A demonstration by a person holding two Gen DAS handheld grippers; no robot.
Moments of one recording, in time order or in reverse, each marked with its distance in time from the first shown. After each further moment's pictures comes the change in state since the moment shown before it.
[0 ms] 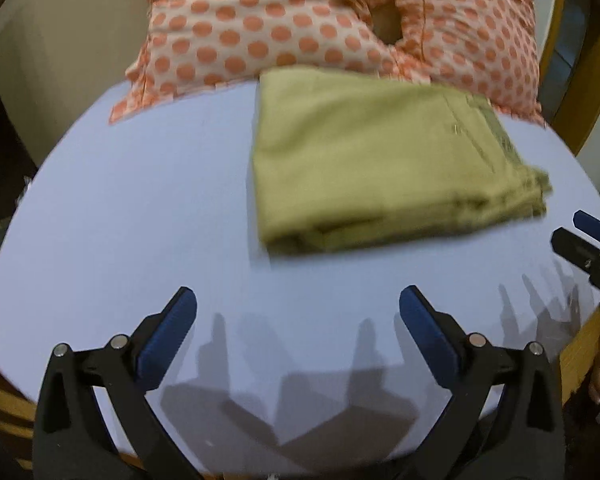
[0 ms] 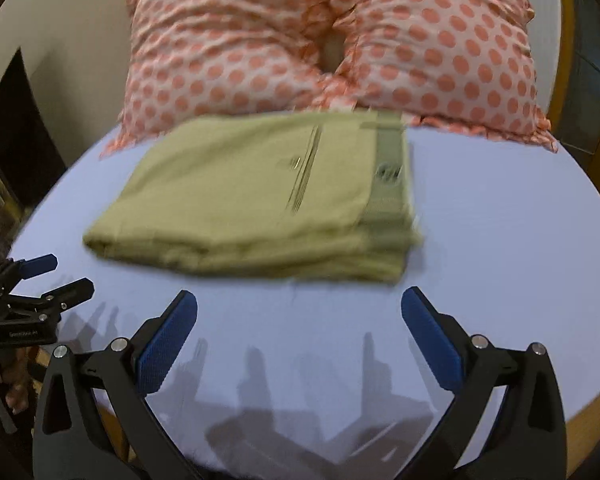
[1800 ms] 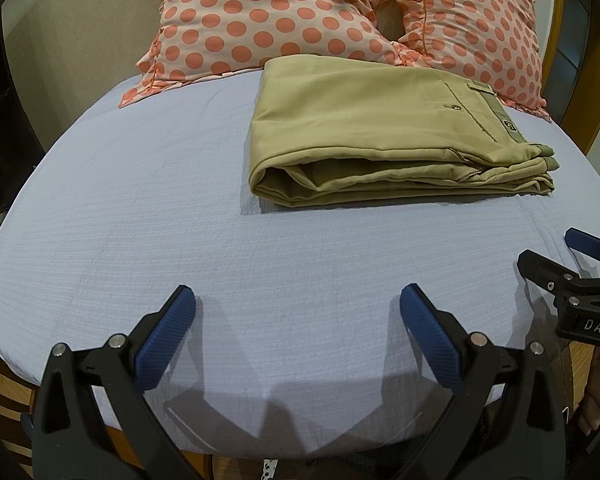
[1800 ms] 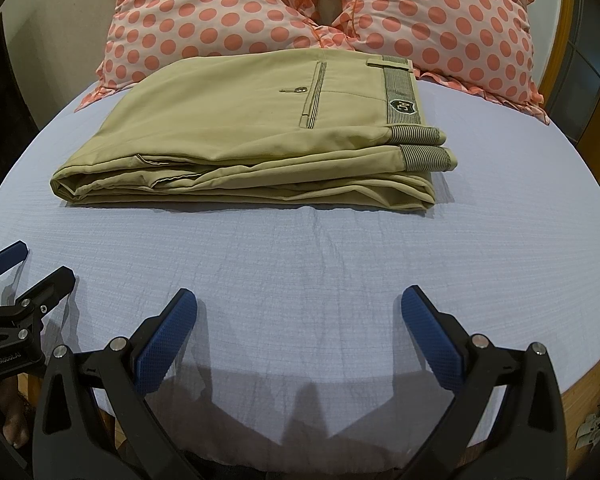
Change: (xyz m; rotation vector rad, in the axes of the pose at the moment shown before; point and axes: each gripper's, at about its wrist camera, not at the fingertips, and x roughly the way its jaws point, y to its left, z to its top) left arm 0.004 -0.007 -0.027 -0.023 -0.054 0.029; right arm 0.028 0.025 -0.020 -0.001 0.105 -0.108
